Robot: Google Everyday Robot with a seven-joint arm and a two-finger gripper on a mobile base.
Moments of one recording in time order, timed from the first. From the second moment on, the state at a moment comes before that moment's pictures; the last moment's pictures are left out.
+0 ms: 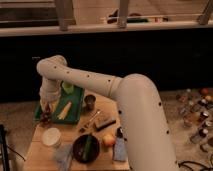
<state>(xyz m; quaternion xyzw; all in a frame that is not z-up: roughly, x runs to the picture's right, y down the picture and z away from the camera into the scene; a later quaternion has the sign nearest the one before) -0.295 0.113 0.733 -0.27 -0.40 -0.50 0.72</state>
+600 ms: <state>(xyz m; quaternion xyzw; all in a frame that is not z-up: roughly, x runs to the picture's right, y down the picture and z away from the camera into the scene) -0.297 0.137 0.709 -0.30 -0.41 -0.54 0.67</state>
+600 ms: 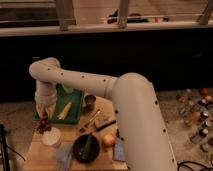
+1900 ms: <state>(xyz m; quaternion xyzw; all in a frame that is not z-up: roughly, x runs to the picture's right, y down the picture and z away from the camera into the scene) -0.281 0.180 0.677 -0.35 -0.42 -0.59 0.59</state>
